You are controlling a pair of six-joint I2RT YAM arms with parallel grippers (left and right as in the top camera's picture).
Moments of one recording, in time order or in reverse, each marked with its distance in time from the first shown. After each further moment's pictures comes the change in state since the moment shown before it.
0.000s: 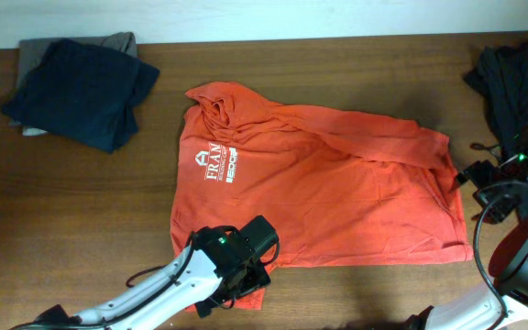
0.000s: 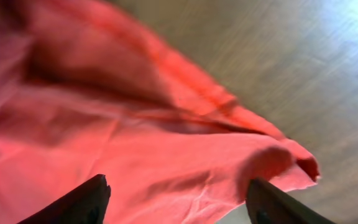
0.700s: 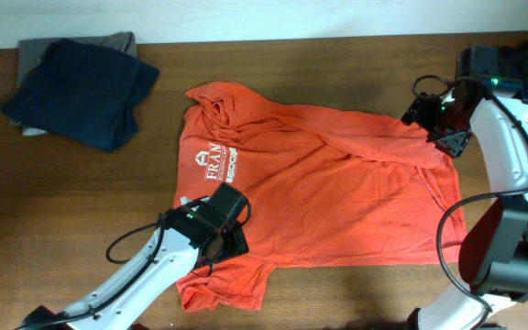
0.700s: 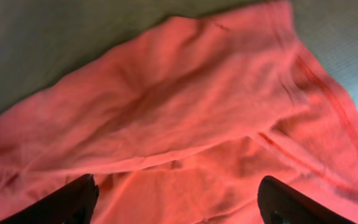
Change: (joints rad) left arm 0.267 0.000 0.000 0.142 -0.159 0.382; right arm 0.380 -0.009 0.205 0.188 0.074 0.116
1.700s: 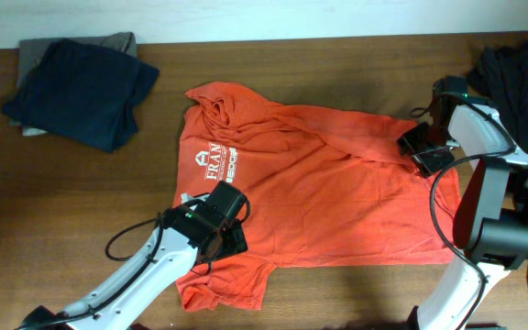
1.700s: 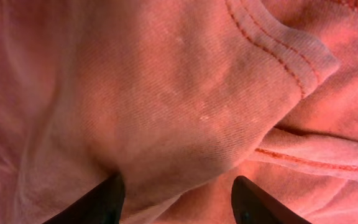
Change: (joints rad) left arm 0.009 0.000 0.000 0.021 -0.023 0.040; right arm -0.001 0.189 -0.106 0.093 0.043 0.354
